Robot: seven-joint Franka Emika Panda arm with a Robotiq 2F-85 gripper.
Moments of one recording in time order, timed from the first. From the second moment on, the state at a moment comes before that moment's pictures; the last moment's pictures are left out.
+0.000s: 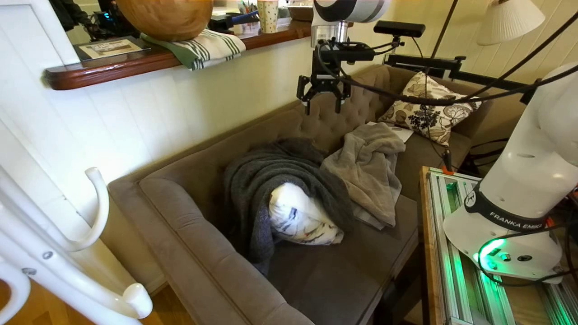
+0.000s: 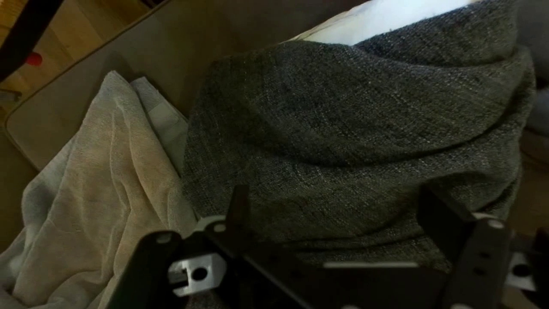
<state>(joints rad) -0.22 -0.04 -0.16 -2.35 0.15 2.16 0.49</state>
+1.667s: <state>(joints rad) -0.39 0.67 -0.22 -1.99 0.47 2.68 0.35</state>
